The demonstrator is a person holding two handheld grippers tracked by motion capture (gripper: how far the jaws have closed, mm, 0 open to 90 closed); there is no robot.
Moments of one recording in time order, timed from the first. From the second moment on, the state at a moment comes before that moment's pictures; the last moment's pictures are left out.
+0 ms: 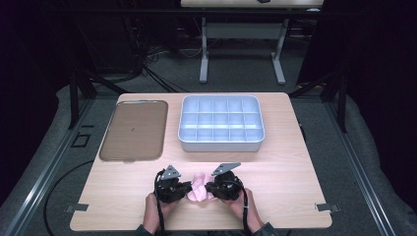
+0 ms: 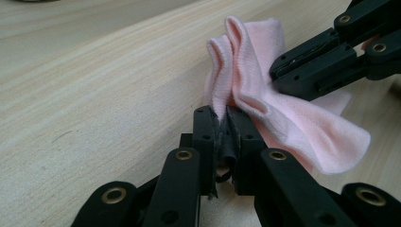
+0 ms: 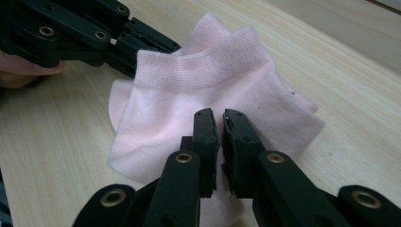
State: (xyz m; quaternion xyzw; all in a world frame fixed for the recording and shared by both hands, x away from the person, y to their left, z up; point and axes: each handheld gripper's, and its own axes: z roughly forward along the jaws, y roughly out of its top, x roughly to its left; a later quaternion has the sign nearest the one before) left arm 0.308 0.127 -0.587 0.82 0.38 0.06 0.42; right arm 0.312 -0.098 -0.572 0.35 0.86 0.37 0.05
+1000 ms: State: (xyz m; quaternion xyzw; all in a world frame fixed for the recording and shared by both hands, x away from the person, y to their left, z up) left arm 0.300 0.116 -0.553 0.83 0.34 0.07 0.44; right arm 0.313 -0.088 -0.573 0.33 0.87 0.37 0.05
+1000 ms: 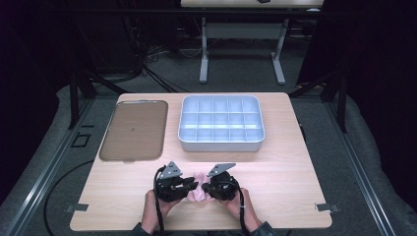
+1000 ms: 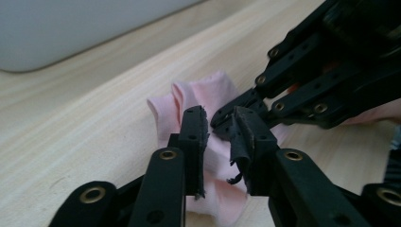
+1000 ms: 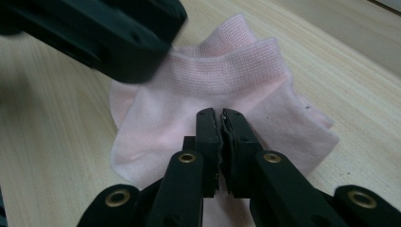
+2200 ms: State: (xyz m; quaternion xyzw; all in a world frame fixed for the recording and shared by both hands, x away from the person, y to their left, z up) left arm 0.301 0.114 -0.581 0.84 0.34 0.09 0.42; right arm 0.315 -0.122 -0.576 0.43 0.82 0.38 0.01
